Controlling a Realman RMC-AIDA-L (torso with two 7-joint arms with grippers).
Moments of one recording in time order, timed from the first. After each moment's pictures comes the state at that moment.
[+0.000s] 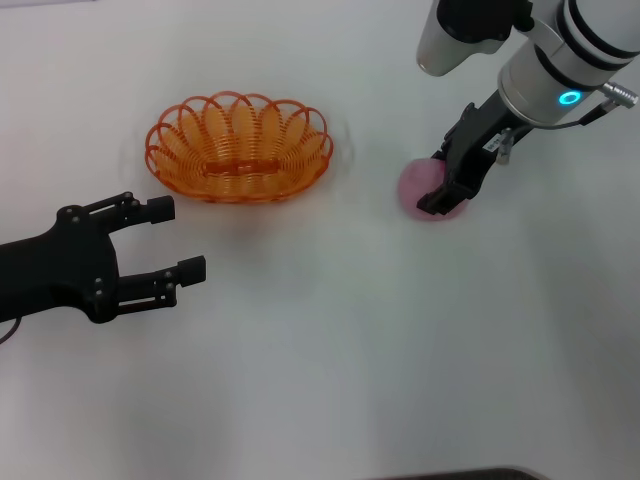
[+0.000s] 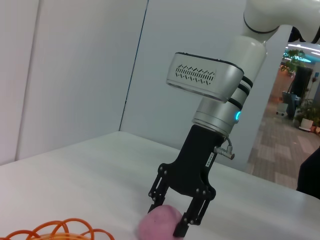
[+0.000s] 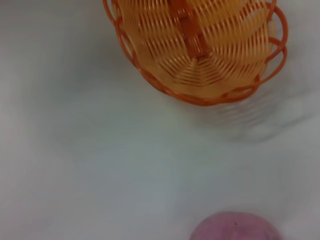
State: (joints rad) left arm -0.34 -2.17 0.56 0.84 2.06 1.83 -1.29; right arm 0.84 2.09 -1.22 -0.87 -2.67 -1.41 2.07
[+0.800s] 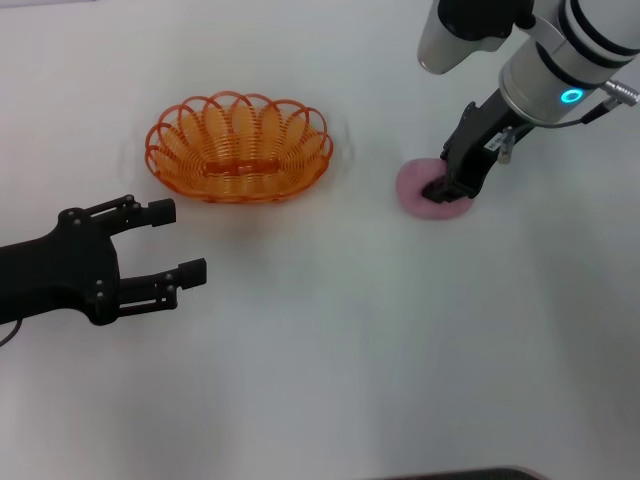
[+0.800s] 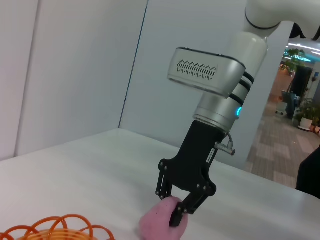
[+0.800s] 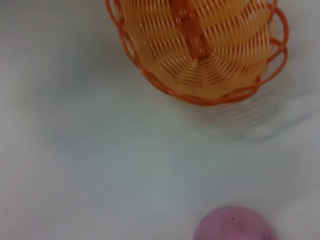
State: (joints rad) left arm -0.34 -2.17 0.57 0.84 2.07 1.83 -1.30; right arm 0.84 2.09 -1.21 -0.89 -2.67 -1.43 2.07
